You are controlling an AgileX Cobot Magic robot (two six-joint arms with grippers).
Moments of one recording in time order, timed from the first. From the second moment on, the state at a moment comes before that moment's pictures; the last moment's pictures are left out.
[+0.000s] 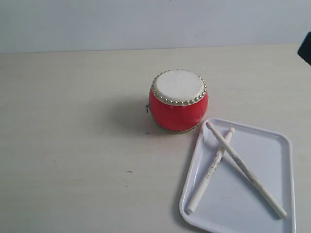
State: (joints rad) left arm -0.58 0.01 -0.04 0.28 0.08 -0.46; right arm 0.55 0.45 -0.32 -0.15 -0.09 0.33
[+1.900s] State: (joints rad) left arm -0.58 0.01 0.00 0.28 0.24 -0.55; right arm 0.55 0.29 -0.01 -0.23 0.02 0.37
